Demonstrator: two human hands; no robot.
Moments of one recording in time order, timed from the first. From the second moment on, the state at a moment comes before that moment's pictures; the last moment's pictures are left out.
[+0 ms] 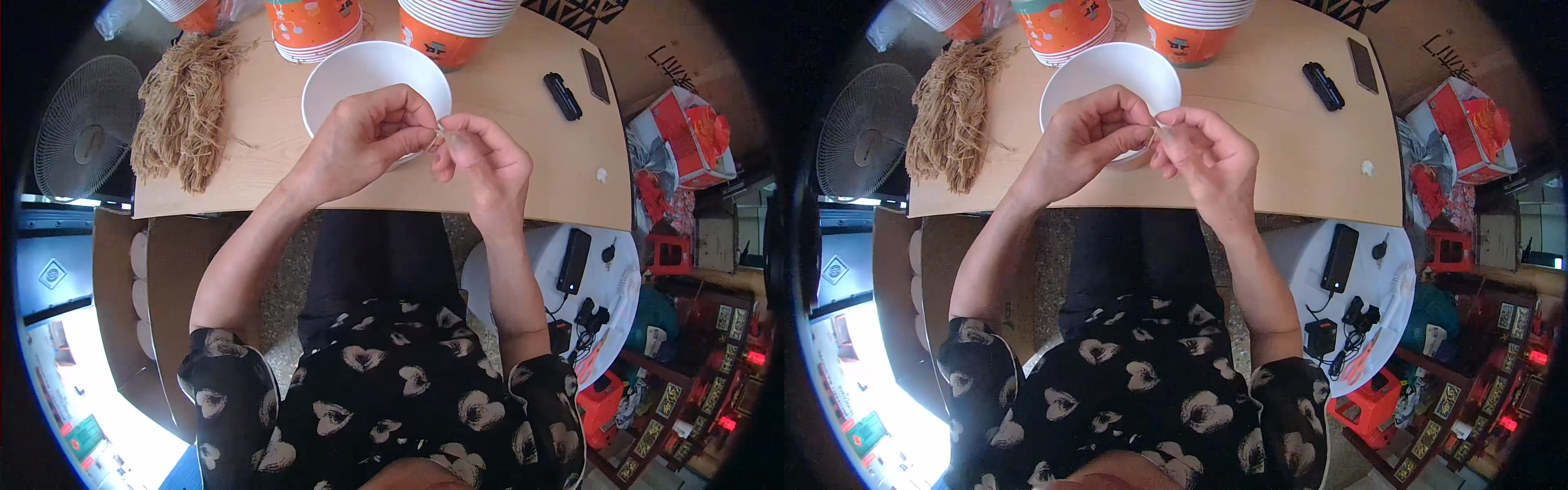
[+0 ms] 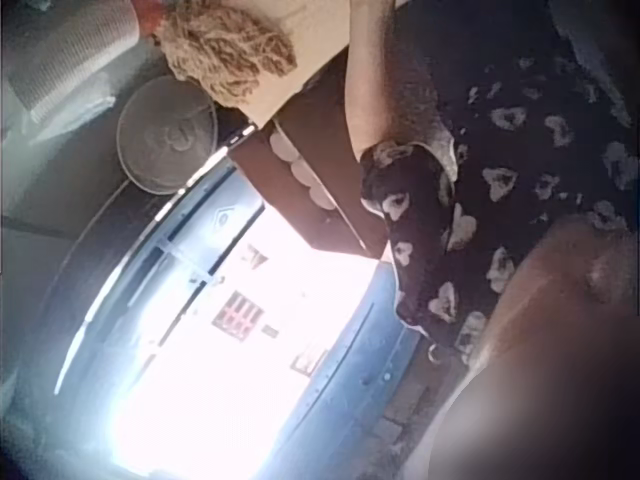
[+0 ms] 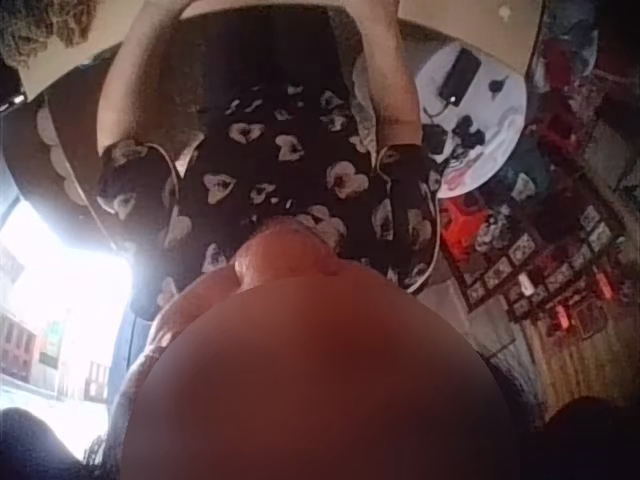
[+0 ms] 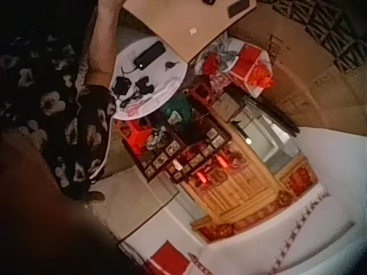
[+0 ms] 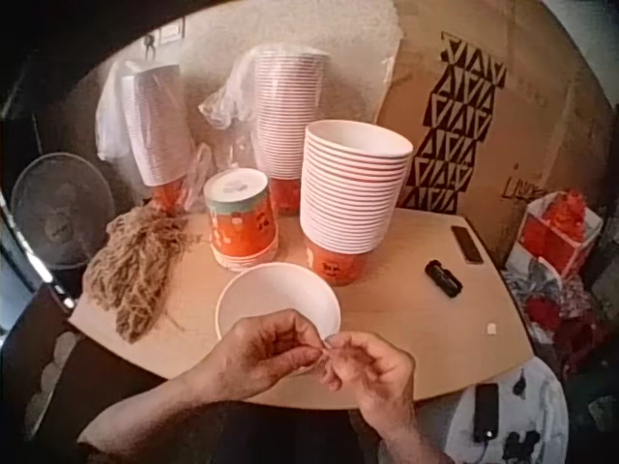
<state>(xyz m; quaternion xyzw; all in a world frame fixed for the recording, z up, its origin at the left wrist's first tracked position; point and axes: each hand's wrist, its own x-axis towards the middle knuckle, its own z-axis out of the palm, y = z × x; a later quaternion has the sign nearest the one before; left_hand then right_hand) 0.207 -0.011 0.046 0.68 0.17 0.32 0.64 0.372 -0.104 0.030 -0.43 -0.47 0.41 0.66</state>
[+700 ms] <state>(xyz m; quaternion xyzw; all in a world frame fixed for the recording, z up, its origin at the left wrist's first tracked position) 0.206 -0.008 0.052 0.70 0.18 0.27 0.64 0.376 -0.103 0.029 -0.44 -0.47 0.39 0.65</state>
